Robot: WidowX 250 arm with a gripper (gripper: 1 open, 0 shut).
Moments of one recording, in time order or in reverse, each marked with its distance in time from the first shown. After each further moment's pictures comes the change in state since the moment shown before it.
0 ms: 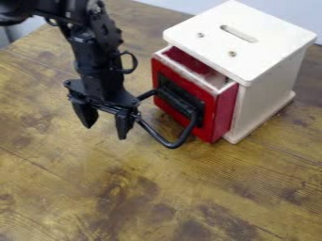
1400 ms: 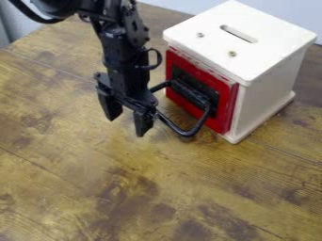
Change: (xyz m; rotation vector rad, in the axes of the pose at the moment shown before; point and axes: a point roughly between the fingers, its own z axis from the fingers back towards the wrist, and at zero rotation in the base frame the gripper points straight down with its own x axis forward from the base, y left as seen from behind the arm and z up) arm 0.021 -0.018 -0.001 -0.024 0.009 -0.226
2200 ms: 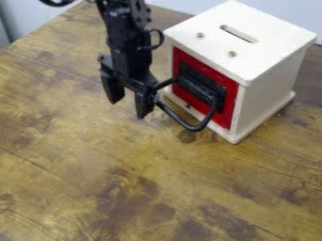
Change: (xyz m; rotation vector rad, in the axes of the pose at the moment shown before) arm 0.022 0.016 0.013 0.004 0.014 -0.008
